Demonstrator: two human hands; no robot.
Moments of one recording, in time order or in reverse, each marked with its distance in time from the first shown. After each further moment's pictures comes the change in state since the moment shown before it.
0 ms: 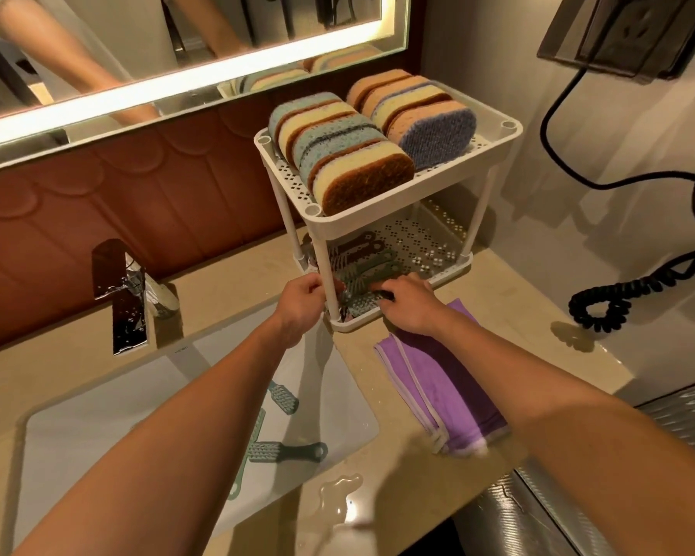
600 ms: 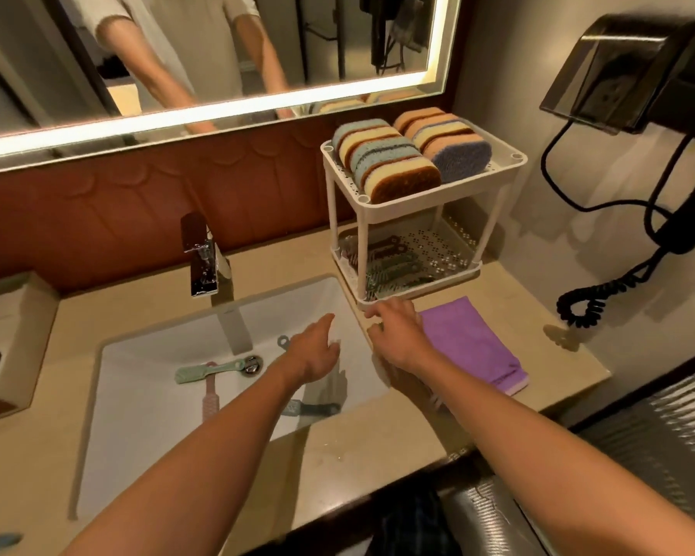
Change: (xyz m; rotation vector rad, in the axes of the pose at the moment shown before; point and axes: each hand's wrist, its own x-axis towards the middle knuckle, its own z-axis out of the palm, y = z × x) left_hand -0.125 -0.048 -0.023 0.721 -0.108 0.062; right_hand -0.098 -0.065 0.039 0.066 0.129 -0.072
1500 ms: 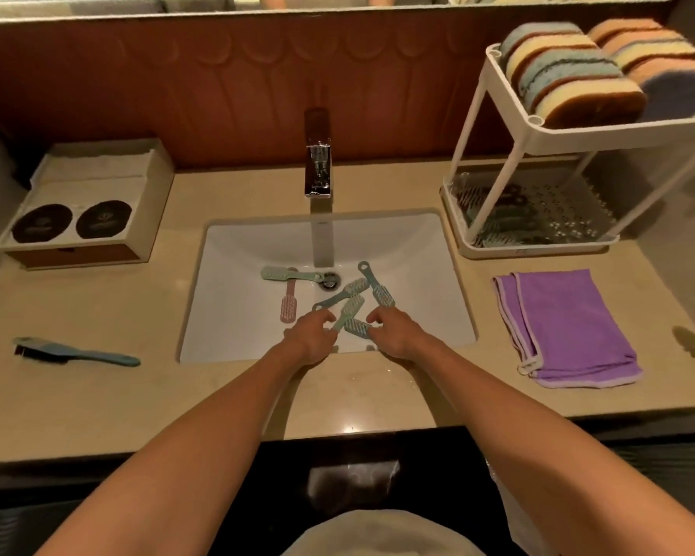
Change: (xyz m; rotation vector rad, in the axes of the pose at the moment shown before) left_hand -0.089 -0.164 0.050 -0.210 0.059 -0.319; right_hand -0.031 -0.072 0.152 -0.102 -0.553 -0.015
